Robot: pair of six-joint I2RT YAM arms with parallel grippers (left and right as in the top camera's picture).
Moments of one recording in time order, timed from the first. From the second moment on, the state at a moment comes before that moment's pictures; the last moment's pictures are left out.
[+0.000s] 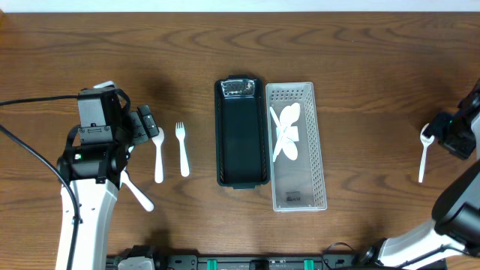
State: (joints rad) left arm 0.06 1.14 1.00 -0.76 -0.11 -0.25; right arm -0.56 1.87 1.32 -0.87 0.10 0.14
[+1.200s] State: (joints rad) left arm 0.06 1.14 1.00 -0.76 -0.11 -0.25; right arm -0.54 2.01 1.32 -0.85 0.00 0.09
